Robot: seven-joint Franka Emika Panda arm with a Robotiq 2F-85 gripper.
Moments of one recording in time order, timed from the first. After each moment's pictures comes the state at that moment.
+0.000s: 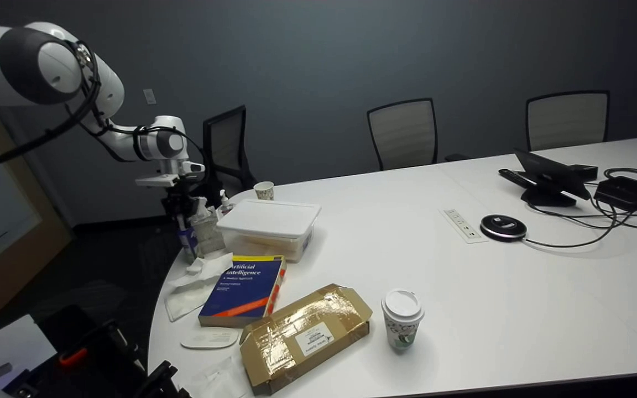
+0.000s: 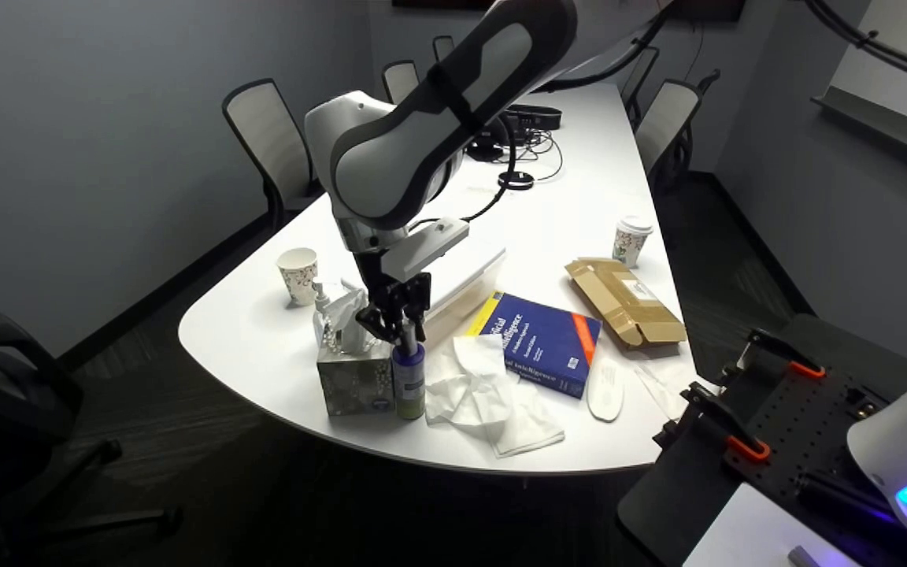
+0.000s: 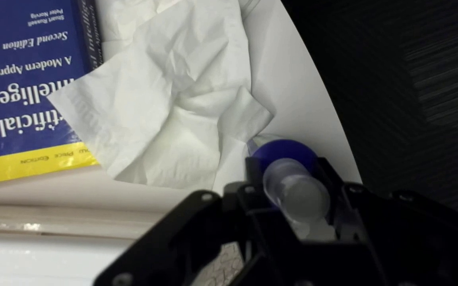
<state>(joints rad) 0.42 0.84 0.12 -1.54 -0.08 2.11 0.28</state>
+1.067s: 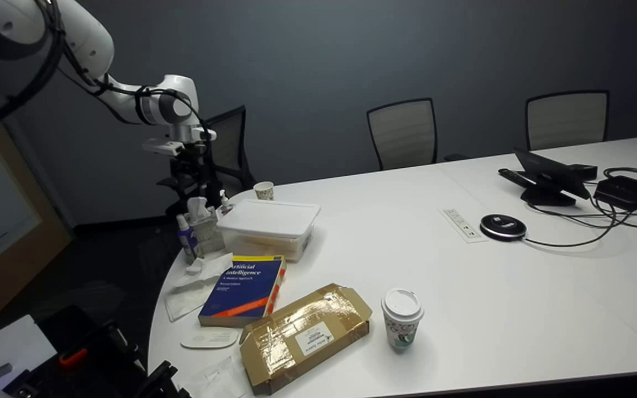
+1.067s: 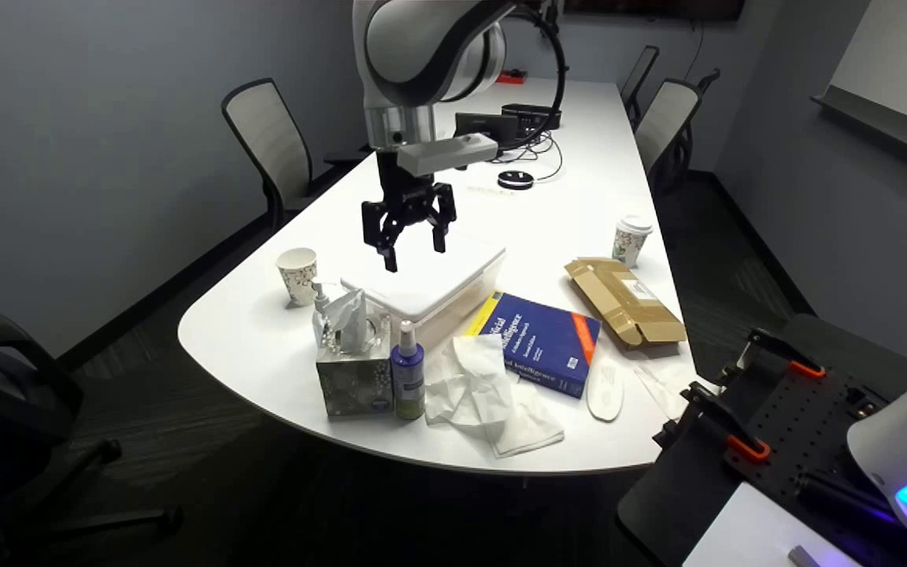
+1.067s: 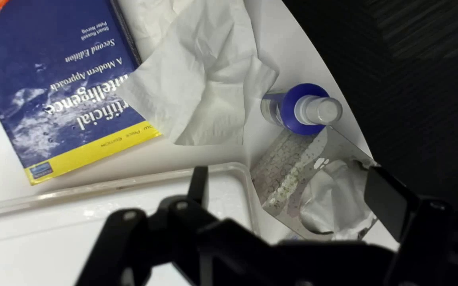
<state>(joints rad) 0.32 0.60 0.11 -1.66 0.04 2.11 0.30</state>
